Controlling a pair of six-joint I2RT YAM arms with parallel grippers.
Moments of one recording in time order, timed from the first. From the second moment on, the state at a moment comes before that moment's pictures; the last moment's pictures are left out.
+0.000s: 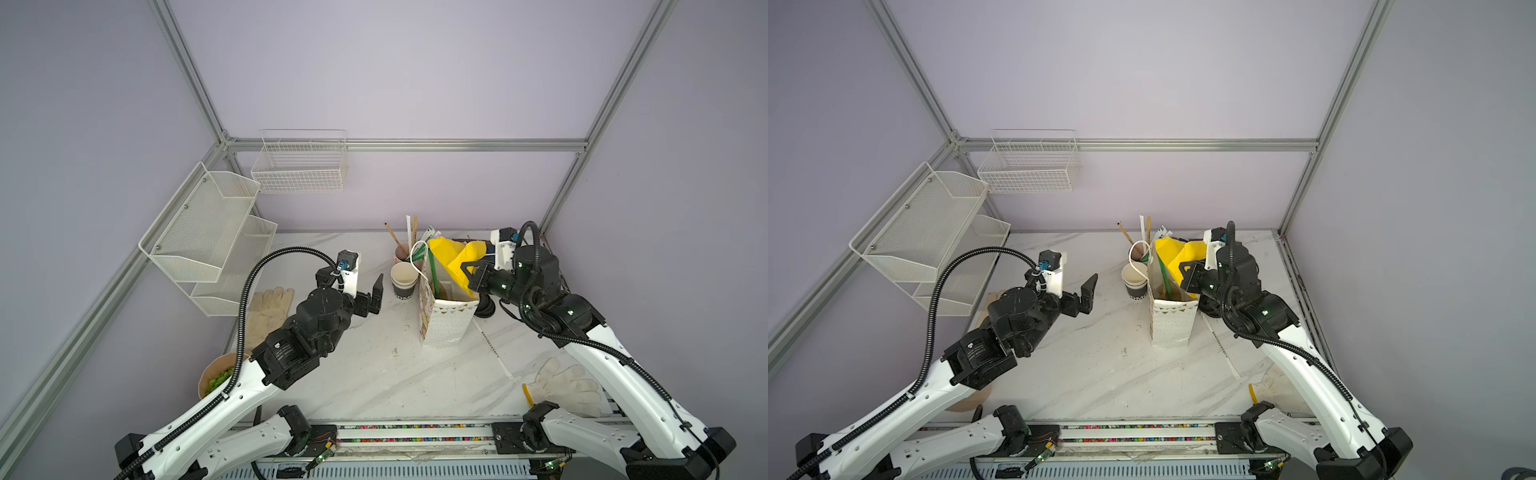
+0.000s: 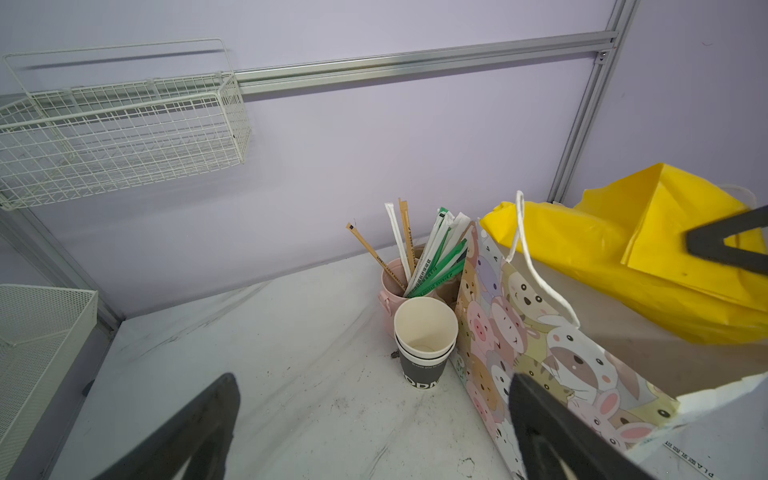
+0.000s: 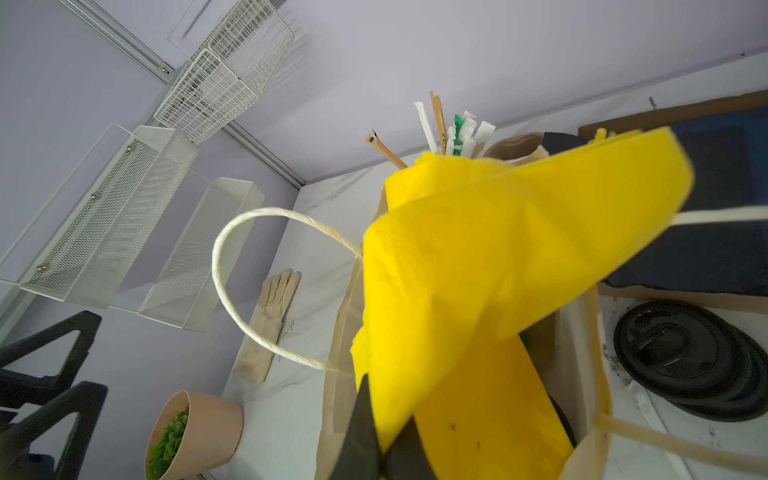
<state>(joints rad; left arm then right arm) -0.83 0.90 1.03 -0.31 -0.55 -0.05 0.57 1.09 1.20 -0.53 -0.05 0.63</state>
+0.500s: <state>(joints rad) -0.83 0.91 1.03 -0.31 -0.55 -0.06 0.70 1.28 1.26 -0.72 0.19 0.71</state>
